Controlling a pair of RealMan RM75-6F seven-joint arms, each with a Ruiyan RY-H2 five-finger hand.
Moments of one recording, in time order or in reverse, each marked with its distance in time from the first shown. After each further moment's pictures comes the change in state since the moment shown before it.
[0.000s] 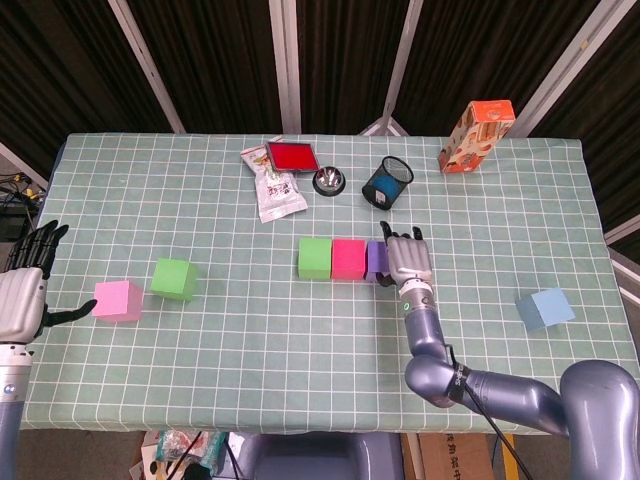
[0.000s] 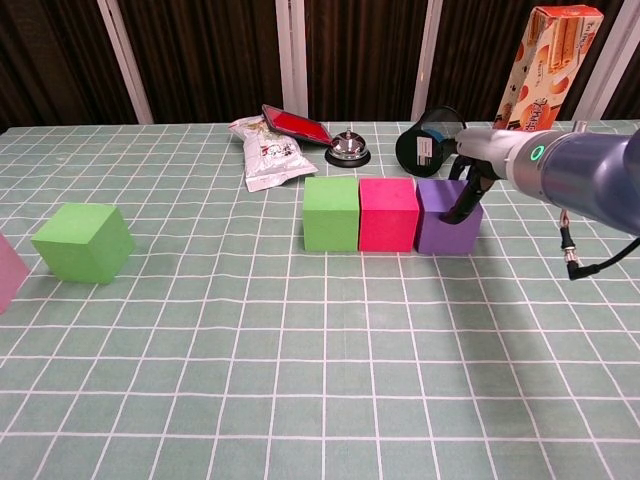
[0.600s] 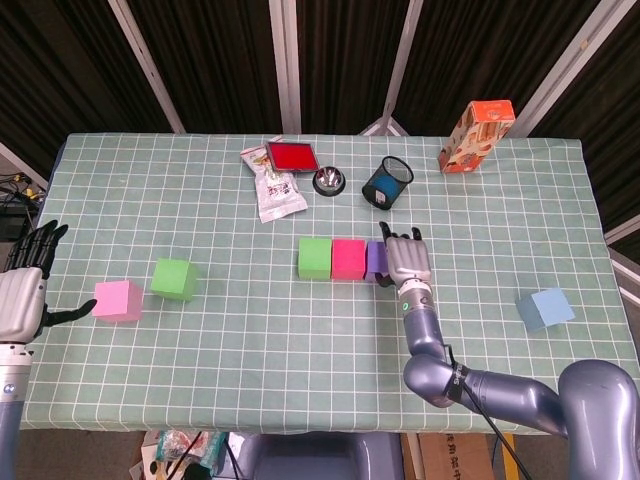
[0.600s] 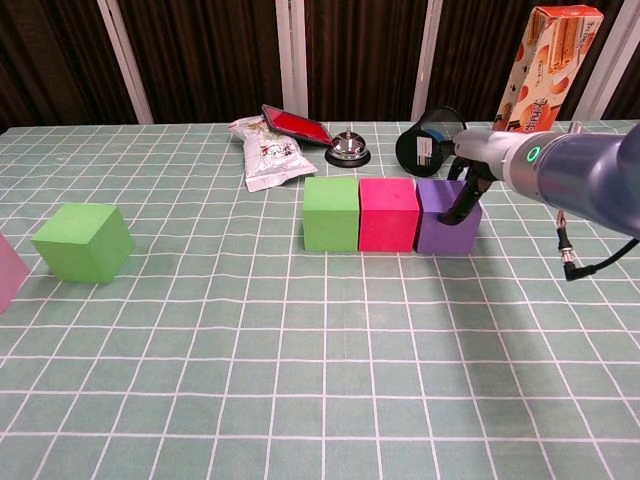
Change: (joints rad) left arm 0.000 0.000 0.000 0.001 0.000 -0.001 -0.003; right arm 0.003 -0.003 0.004 0.003 0.009 0.001 -0.007
